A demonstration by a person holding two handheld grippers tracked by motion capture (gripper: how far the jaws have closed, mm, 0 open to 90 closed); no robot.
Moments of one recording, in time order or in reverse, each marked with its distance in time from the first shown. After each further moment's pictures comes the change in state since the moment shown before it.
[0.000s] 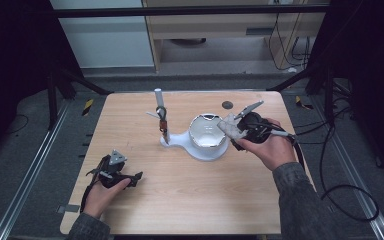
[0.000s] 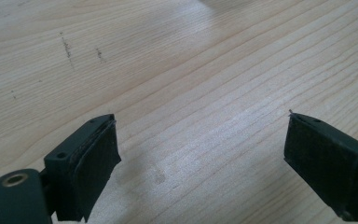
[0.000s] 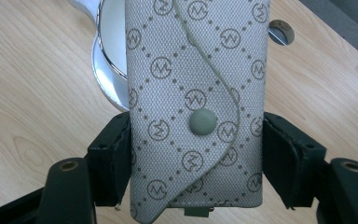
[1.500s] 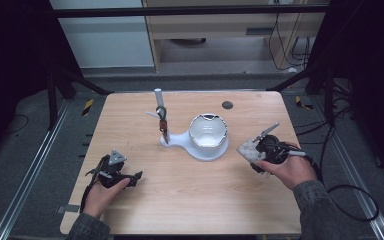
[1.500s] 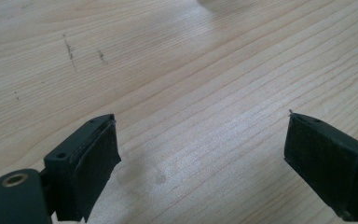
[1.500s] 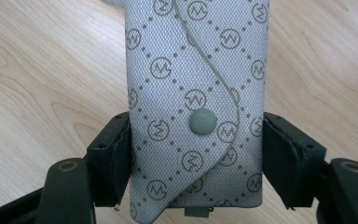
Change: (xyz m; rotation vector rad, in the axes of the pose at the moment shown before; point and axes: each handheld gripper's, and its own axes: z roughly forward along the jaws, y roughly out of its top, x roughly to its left) left arm 0.000 0.000 -0.002 -0.007 0.001 -0.003; right arm -0.012 -0.078 0.016 0.181 0.045 0.057
